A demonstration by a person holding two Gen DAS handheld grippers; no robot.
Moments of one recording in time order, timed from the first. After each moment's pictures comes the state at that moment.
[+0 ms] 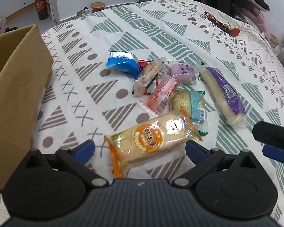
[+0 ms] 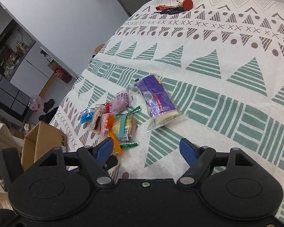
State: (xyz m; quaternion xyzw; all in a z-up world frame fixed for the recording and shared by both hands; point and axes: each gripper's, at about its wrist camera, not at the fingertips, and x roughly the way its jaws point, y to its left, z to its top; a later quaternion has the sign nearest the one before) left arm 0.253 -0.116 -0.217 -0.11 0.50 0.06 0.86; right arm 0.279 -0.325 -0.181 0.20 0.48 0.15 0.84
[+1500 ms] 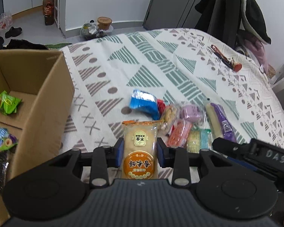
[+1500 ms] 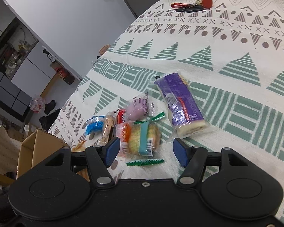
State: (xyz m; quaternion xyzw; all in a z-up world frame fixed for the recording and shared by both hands) left arm 0.259 -0.061 -0.187 -0.17 0.44 0.06 0.88; right arm 0.313 -0.274 -0.200 0.20 0.46 0.16 0.85
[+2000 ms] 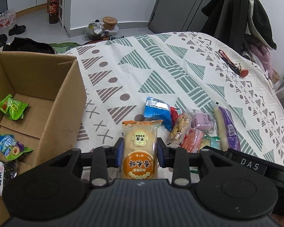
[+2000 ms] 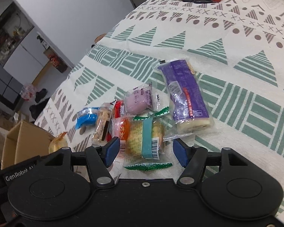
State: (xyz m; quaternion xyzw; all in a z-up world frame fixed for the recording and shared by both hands) left arm 0.265 -0.041 -0.190 -0.17 0.45 0.07 0.87; right arm 0.329 -0.243 -0.219 0.15 0.49 0.15 0.85
